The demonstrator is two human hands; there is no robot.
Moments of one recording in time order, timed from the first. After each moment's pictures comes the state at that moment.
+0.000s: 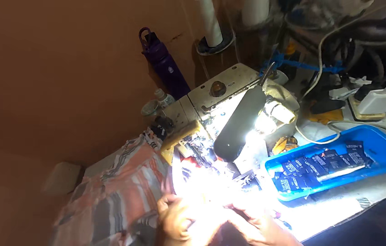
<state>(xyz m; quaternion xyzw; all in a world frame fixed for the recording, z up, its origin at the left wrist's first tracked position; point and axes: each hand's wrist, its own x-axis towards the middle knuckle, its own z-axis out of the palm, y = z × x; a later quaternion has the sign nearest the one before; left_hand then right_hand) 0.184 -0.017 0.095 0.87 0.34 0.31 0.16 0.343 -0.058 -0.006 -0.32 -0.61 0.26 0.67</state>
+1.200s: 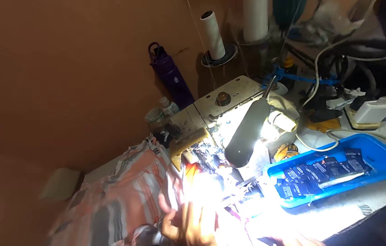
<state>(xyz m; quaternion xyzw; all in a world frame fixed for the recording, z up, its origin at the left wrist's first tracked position) 0.216 -0.028 0.044 0.81 0.46 0.34 -0.17 0.379 -0.151 -0.003 -0.59 -0.65 0.19 0.44</state>
